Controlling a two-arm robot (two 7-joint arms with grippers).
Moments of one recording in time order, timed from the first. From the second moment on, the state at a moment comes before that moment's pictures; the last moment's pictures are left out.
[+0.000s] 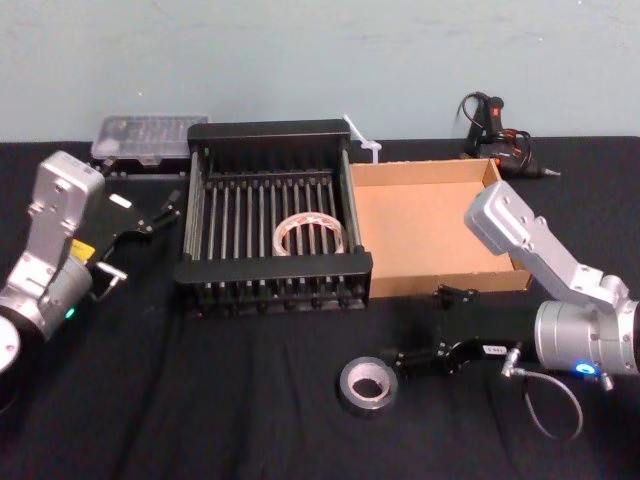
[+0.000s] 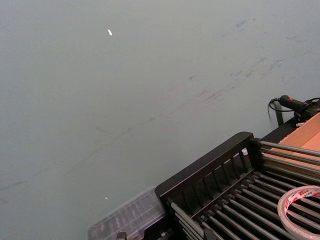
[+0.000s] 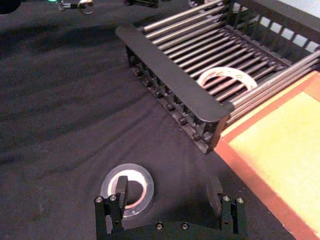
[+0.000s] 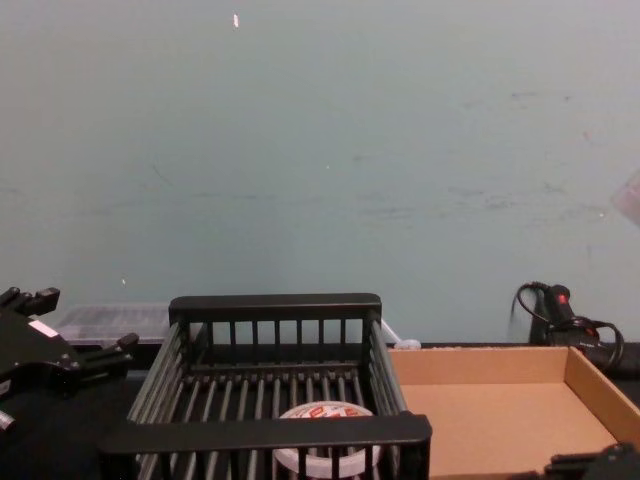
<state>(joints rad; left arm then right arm) -0.20 0.60 0.45 -1.41 -0.25 -0.12 0.03 0.21 0.69 -0.51 -1.75 0.38 0.51 0.61</state>
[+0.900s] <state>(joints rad) -0.20 0.60 0.45 -1.41 -0.25 -0.12 0.03 0.29 0.68 -0.64 -1.68 0.36 0.49 0.62</state>
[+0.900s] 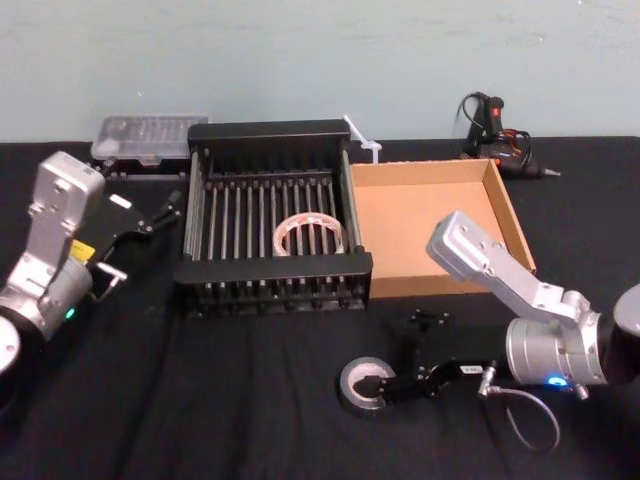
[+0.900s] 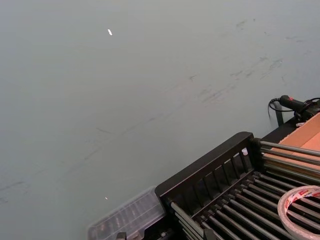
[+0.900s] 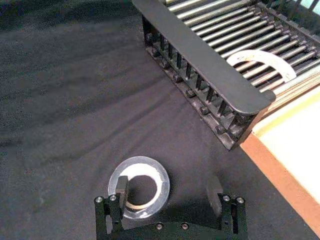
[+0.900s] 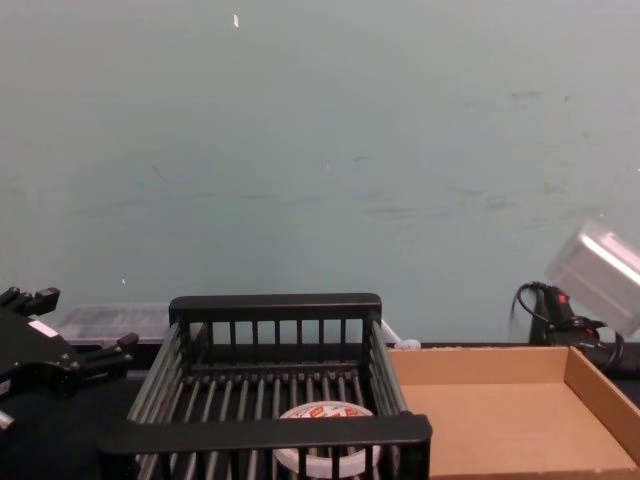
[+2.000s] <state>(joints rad) -0.20 0.60 0.45 -1.41 -0.25 -0.12 0.03 0.31 0.63 -0.67 -1.61 0.33 0.50 0.60</state>
